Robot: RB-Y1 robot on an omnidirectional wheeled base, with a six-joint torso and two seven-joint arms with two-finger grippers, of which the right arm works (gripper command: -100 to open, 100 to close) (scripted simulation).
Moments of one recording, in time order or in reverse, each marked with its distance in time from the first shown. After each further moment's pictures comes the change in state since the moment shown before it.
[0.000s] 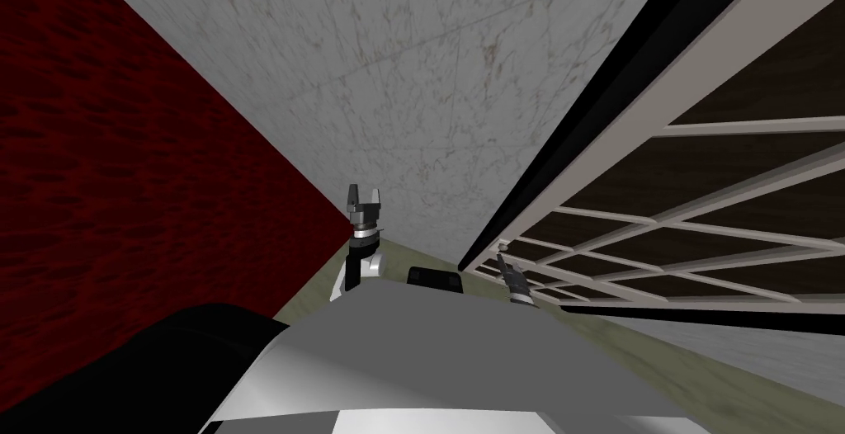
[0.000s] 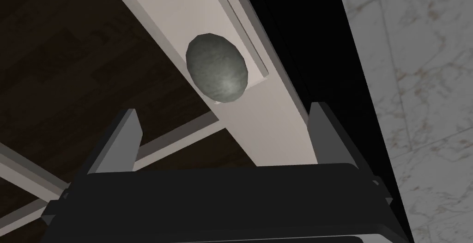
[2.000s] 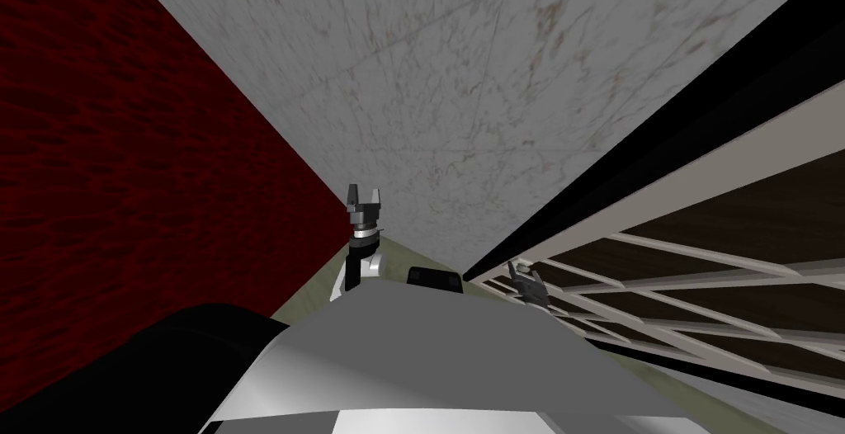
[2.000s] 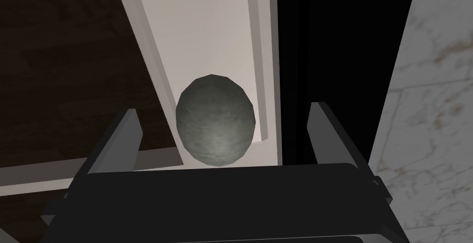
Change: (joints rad) arm 0.009 -0.003 -0.144 0.026 0.039 -0.008 0.327
